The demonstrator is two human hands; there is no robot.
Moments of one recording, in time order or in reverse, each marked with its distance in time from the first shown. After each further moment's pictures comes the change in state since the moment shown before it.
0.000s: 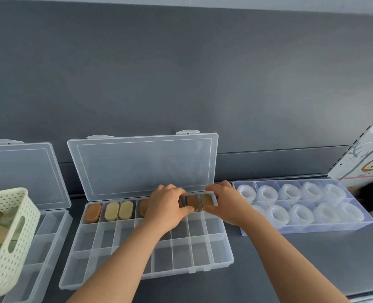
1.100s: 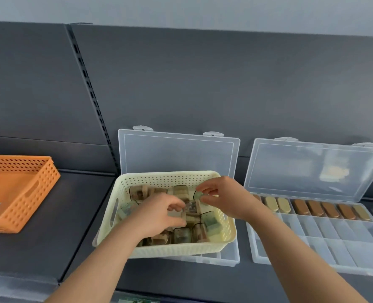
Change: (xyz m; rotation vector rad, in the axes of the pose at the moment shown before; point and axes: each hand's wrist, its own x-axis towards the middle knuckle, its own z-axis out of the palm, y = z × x) left_hand -0.200 -0.317 -0.230 -0.163 -0.181 -0.187; right_hand -0.007 -0.387 0.142 0.114 -0.176 -0.377
